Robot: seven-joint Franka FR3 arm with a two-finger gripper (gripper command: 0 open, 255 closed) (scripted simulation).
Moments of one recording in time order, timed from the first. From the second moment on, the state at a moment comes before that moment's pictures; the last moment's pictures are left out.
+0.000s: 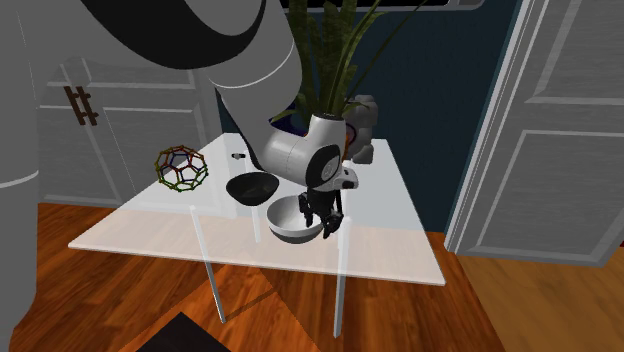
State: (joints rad) arm 0.01 0.38 0.09 -2.12 0.11 2.55 0.18
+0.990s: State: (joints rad) arm 0.01 0.32 0.09 -2.11 0.11 2.50 0.19
